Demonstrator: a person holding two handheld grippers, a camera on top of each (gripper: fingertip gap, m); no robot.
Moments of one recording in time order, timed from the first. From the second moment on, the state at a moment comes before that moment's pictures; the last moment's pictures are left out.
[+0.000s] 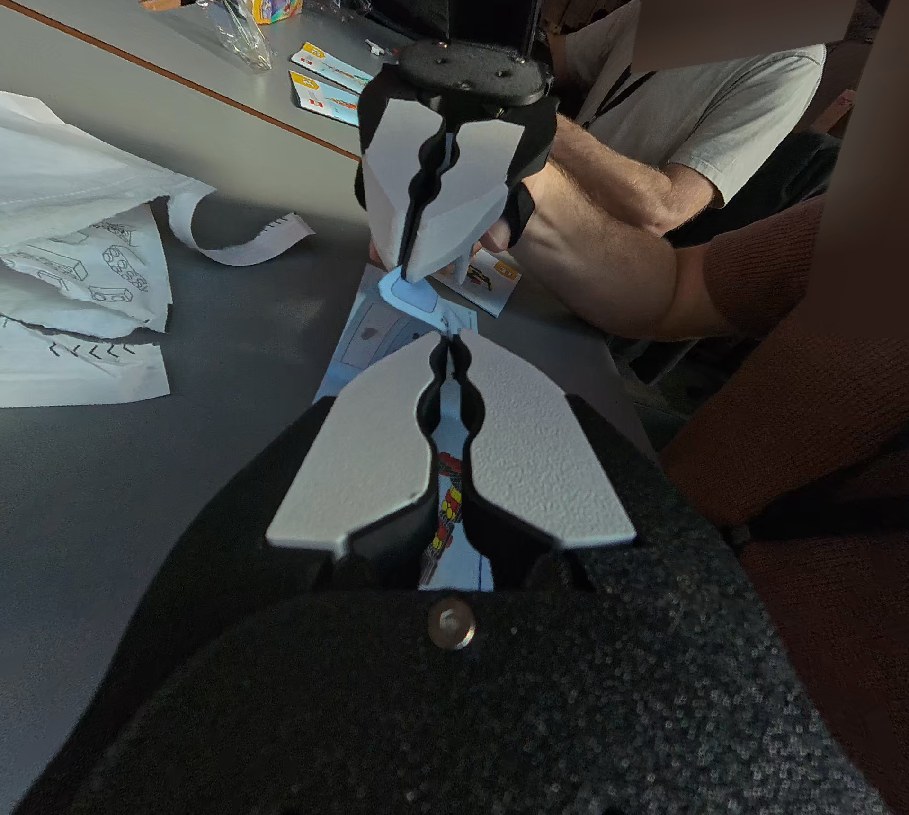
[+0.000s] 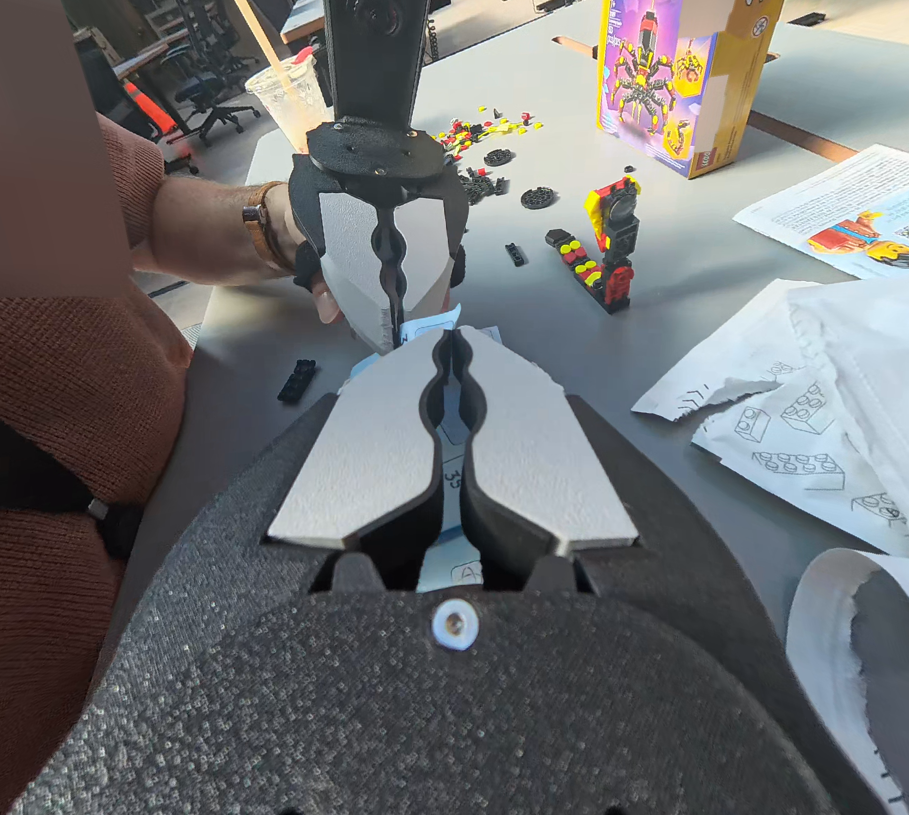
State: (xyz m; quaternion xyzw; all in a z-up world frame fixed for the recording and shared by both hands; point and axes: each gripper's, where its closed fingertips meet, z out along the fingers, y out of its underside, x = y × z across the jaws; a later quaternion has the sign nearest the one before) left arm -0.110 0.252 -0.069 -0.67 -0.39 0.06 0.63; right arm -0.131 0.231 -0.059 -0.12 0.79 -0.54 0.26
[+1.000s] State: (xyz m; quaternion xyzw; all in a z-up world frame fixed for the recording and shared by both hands) left arm -0.134 0.289 -0.042 -0.59 -0.37 -0.05 0.72; right arm -0.153 0.305 -0.044 0.01 0.76 -0.61 0.22
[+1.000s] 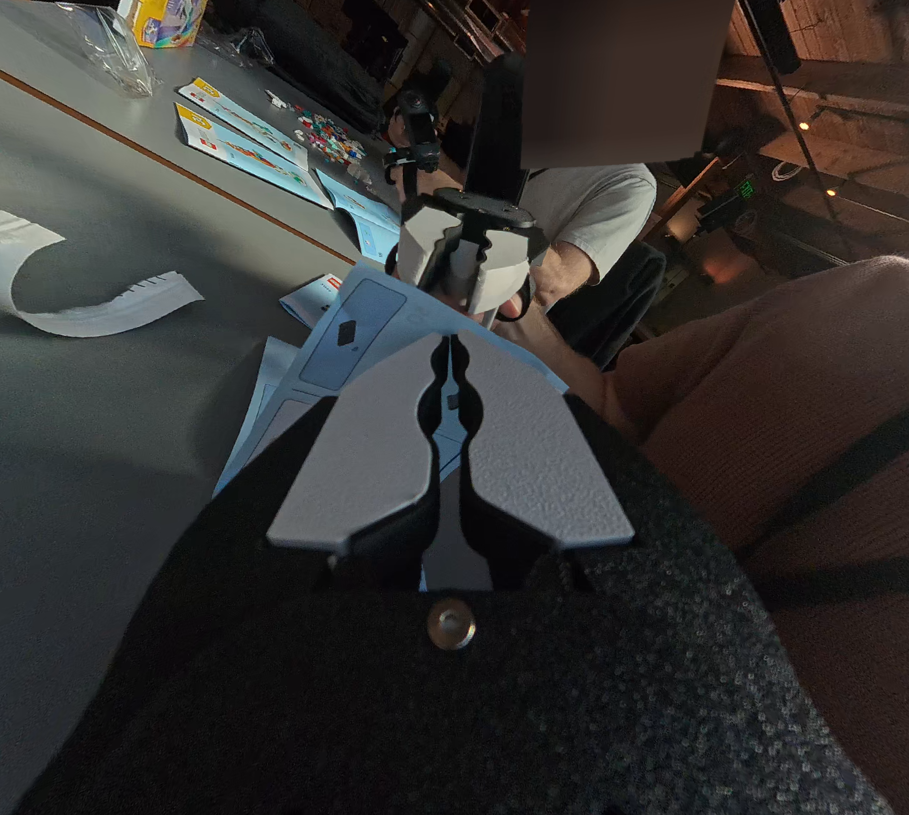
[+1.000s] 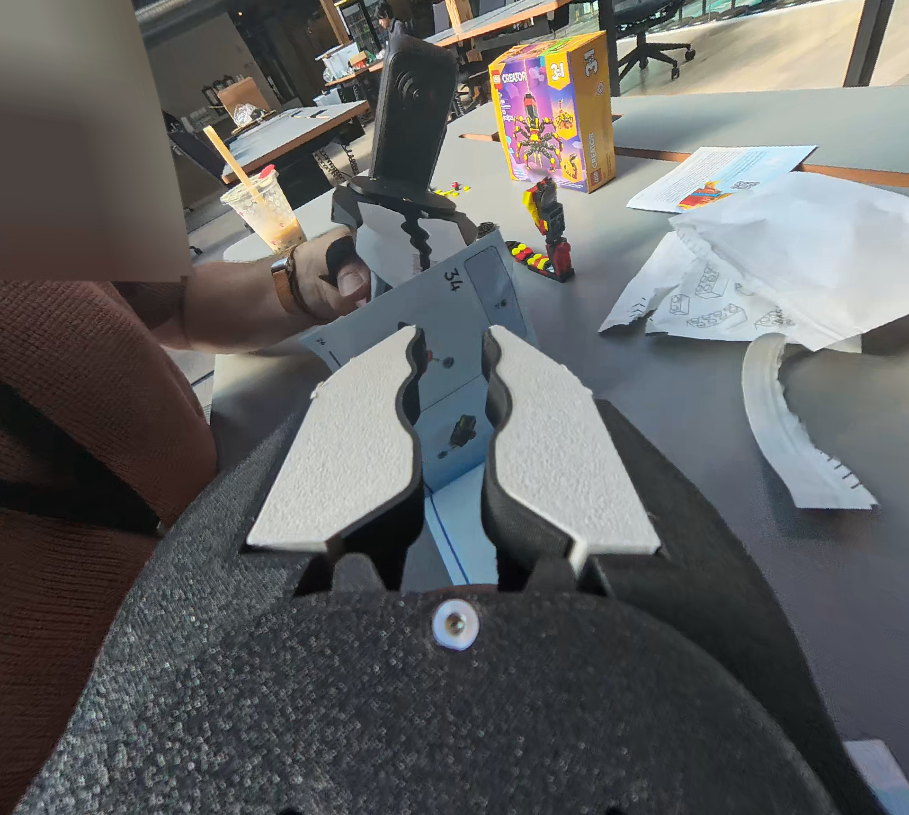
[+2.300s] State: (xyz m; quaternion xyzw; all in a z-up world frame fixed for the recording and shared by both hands) left arm -0.125 0.300 -0.029 -0.50 -0.36 -0.18 0.76; right arm -0.126 0.293 -0.048 -0.08 0.77 -0.59 0.25
